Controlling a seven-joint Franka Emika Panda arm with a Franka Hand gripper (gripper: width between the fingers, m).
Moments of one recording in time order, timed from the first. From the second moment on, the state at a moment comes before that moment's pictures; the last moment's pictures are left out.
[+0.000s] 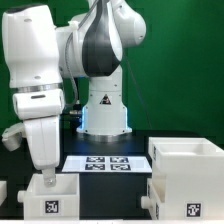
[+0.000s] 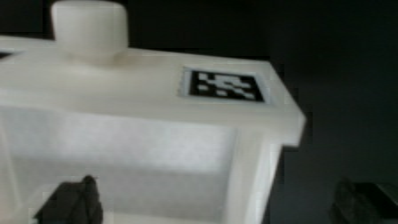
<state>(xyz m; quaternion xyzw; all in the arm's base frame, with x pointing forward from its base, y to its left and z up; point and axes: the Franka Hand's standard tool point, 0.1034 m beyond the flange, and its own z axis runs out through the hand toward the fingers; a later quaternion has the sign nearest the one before) 0.517 -0.134 0.036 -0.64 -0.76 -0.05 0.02</state>
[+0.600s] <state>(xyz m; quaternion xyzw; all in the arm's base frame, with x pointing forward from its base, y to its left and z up) 0.500 -0.142 0.006 -0.67 -0.74 -0.05 0.04</state>
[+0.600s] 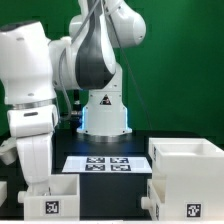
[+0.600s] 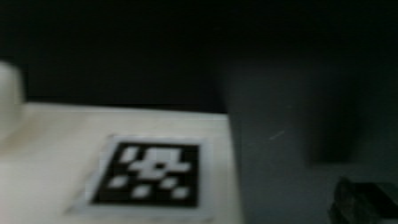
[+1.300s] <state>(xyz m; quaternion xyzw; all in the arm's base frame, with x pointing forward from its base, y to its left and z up) 0.497 -0.148 0.004 -0.68 -0.73 -0.05 0.04</state>
